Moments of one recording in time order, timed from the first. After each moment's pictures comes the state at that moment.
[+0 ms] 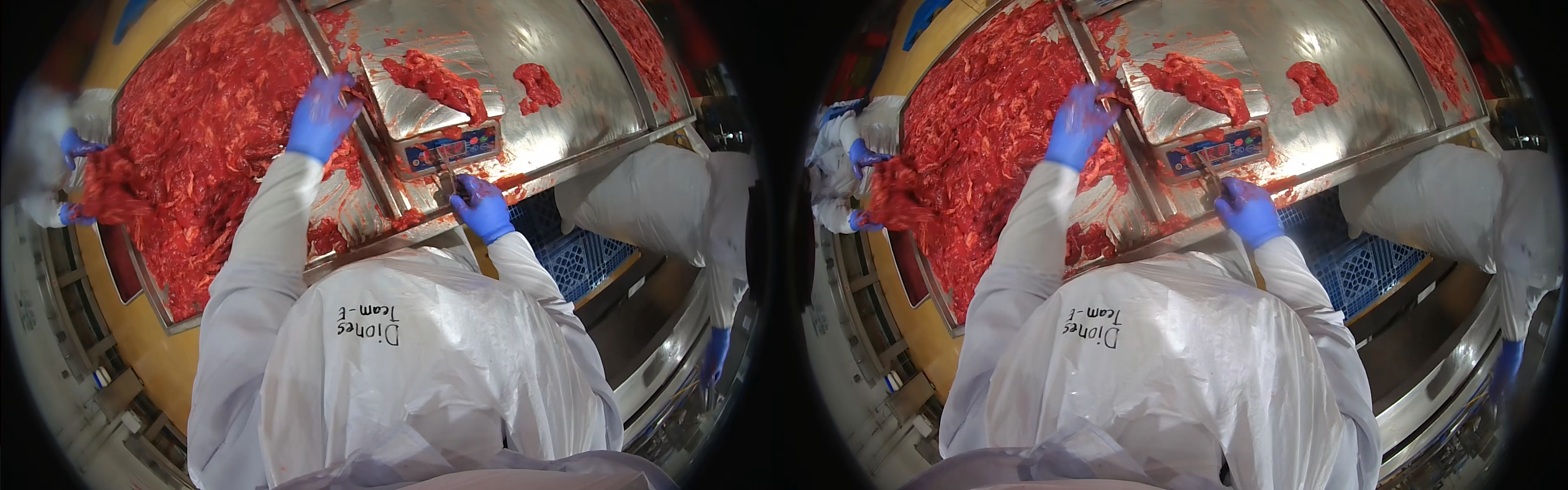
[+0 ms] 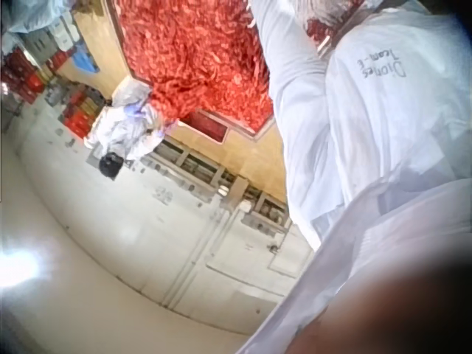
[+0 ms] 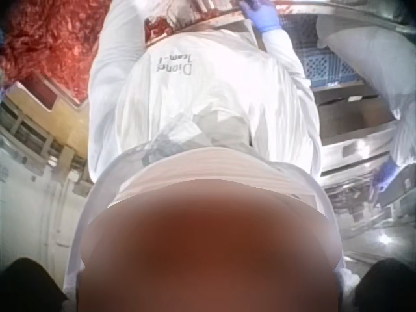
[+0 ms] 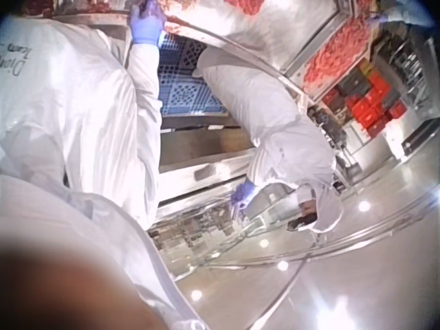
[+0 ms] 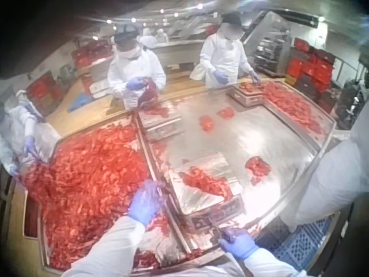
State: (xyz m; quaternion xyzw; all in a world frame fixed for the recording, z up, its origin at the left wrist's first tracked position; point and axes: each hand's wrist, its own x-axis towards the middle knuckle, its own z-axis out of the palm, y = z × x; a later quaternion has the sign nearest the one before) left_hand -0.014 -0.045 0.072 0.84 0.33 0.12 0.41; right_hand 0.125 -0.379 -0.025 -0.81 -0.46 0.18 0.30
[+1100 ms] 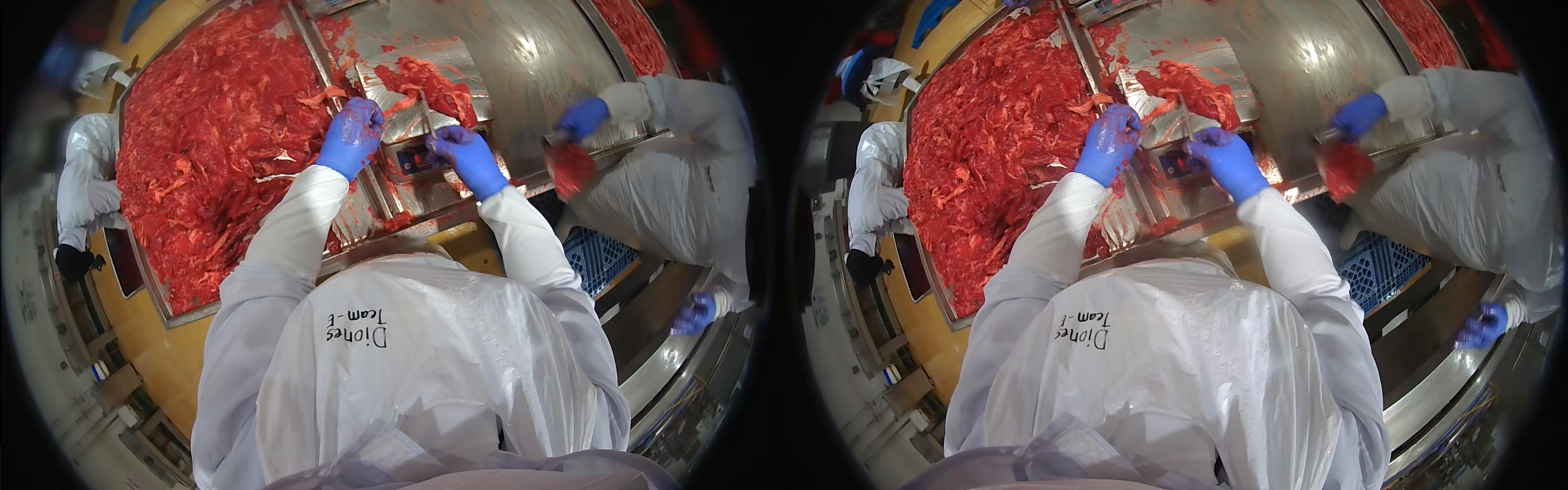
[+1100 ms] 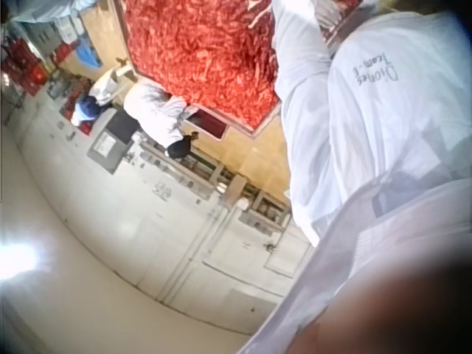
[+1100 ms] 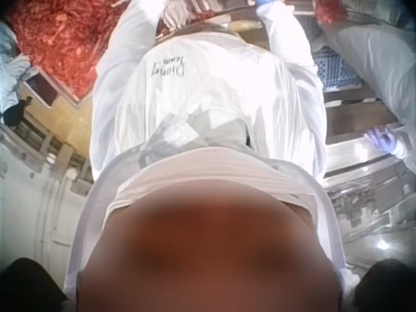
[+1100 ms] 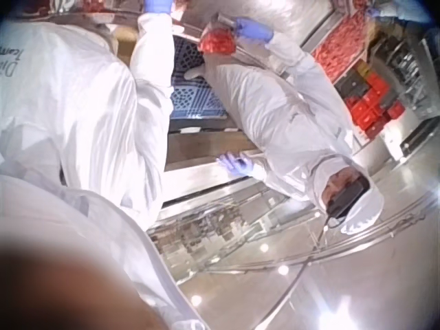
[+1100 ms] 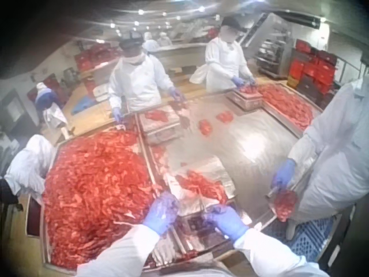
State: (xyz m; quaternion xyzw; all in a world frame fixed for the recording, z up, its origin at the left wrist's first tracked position) left_hand 0.005 -0.080 0.035 0.90 0.24 0.20 0.32; right_hand 0.159 -0.285 0.033 -0.61 -0.21 0.51 0.57
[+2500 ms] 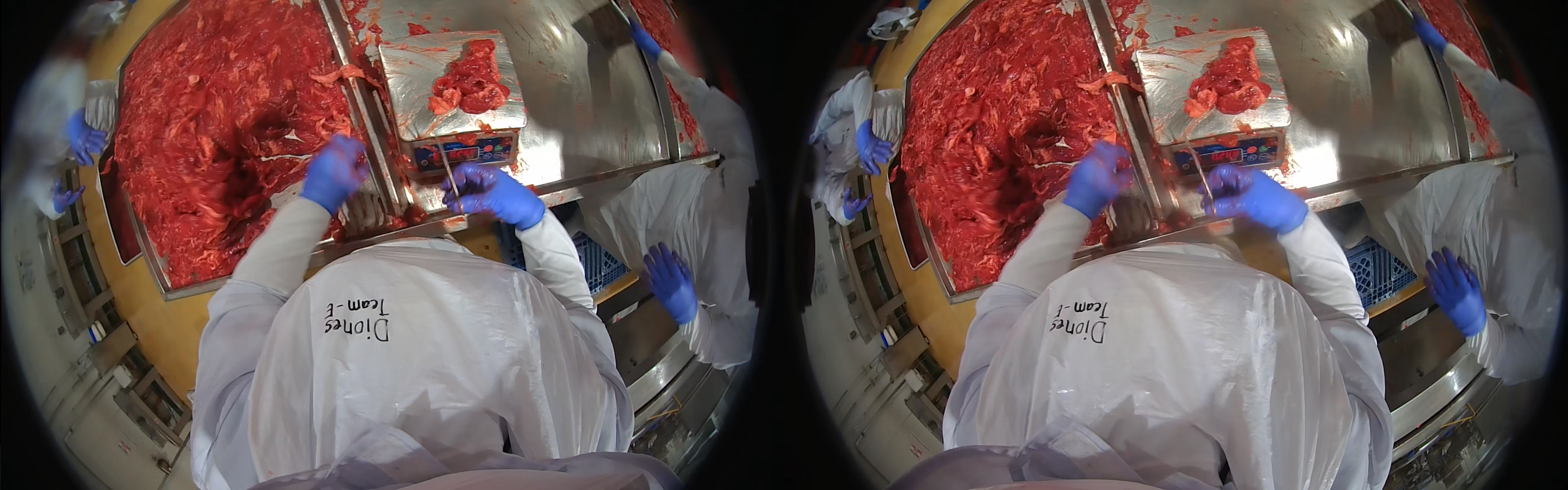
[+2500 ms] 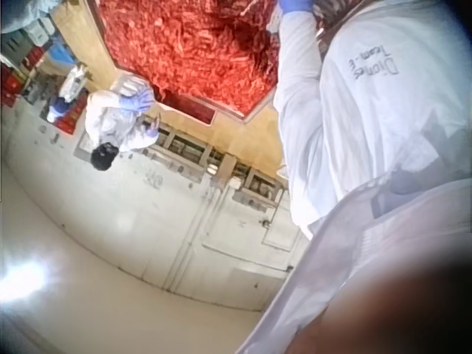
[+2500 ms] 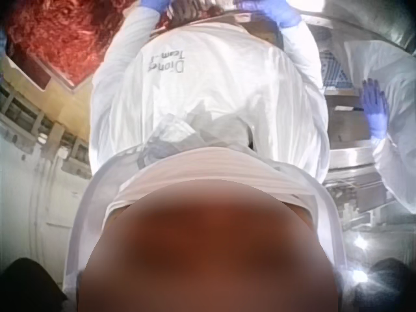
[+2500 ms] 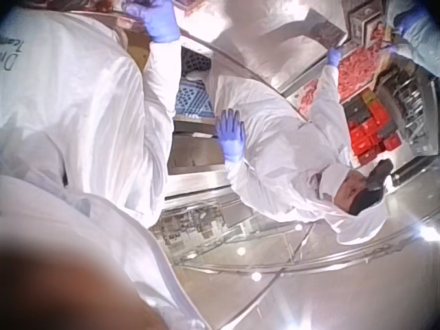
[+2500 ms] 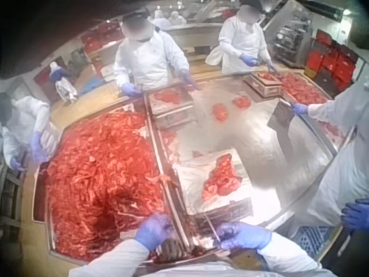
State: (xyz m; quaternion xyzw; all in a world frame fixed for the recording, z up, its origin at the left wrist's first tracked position) left_hand -0.097 -0.084 -0.010 0.95 0.25 0.05 0.20; right_hand 0.173 -0.318 0.042 -0.49 -0.25 0.72 0.43
